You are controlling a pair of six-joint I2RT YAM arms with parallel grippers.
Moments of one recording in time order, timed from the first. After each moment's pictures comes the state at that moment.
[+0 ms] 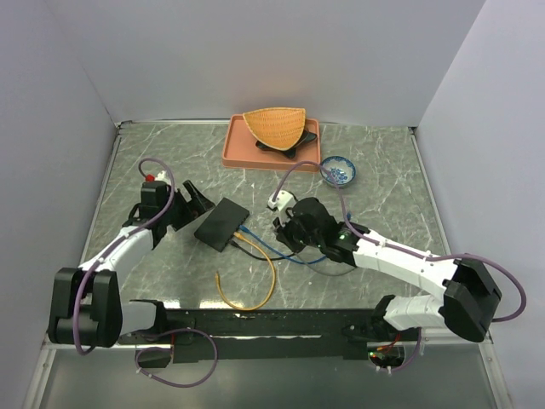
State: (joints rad) left arm -0.09 1.24 0.61 -0.03 0.29 -0.67; right arm 0.88 1.24 0.81 -0.21 -0.02 0.00
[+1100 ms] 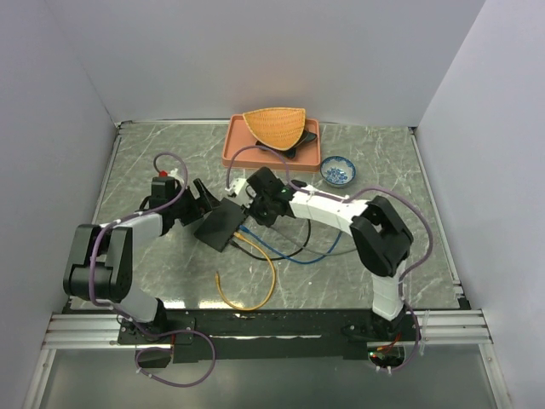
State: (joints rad) left arm -0.09 1.53 0.67 0.16 0.38 -0.61; right arm 0.81 1.89 1.39 -0.46 -0.10 -0.31
